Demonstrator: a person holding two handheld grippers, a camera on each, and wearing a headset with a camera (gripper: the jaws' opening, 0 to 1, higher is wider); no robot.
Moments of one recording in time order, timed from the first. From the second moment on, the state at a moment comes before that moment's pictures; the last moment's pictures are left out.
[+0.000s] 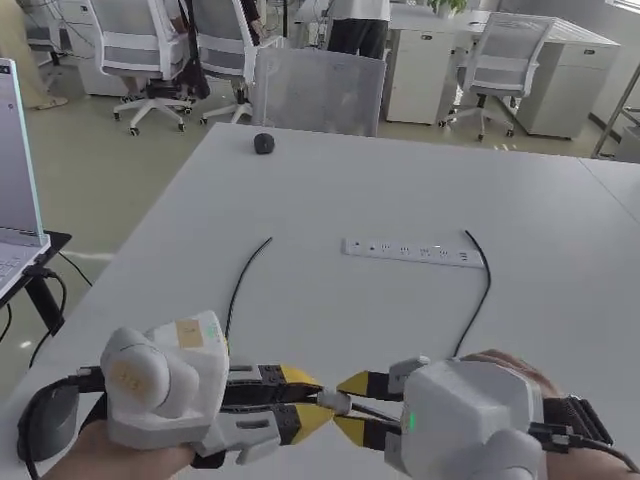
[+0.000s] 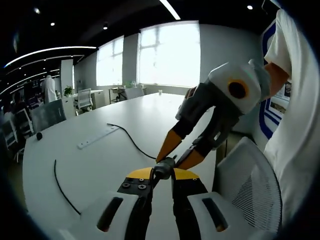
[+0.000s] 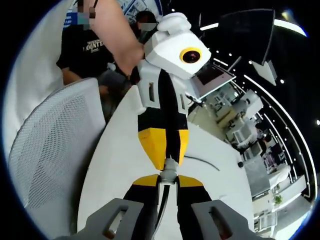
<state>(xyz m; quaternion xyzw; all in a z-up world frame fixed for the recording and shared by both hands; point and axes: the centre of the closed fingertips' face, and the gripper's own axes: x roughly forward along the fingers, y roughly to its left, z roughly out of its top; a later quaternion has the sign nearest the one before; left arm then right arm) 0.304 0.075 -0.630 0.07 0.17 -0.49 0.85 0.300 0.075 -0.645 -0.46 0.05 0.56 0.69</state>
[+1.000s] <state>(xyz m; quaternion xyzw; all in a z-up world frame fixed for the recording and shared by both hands) 0.281 0.067 -0.643 0.19 0.15 -0.55 0.80 0.280 0.070 -0.657 -0.43 0.10 0.63 0.64</state>
